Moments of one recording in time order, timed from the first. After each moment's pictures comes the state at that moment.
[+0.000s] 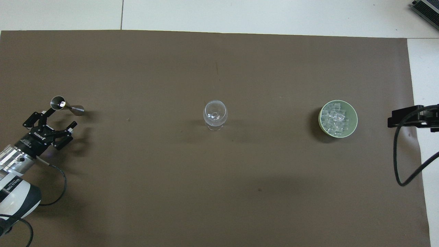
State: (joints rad) left arm 0.52 0.28 -0.14 -2.33 -1.93 2.15 -0.51; right arm 0.06 -0.09 -0.08 -1.60 -0.01 1.51 0.10
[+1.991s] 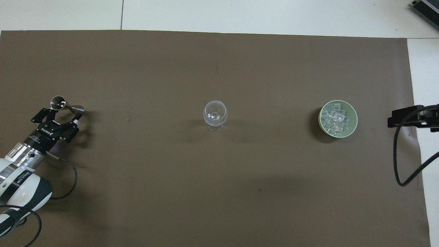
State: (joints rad) left arm 0.50 0.30 -0.14 -2.31 -2.04 2.15 -0.45; right arm 0.06 -0.09 -0.08 -1.60 -0.01 1.51 0.10
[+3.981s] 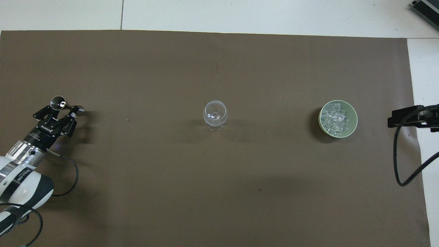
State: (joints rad) left arm 0.49 0.30 -0.14 -2.31 -2.05 2.14 -0.45; right arm 0.06 -0.09 -0.08 -1.60 -0.01 1.51 0.10
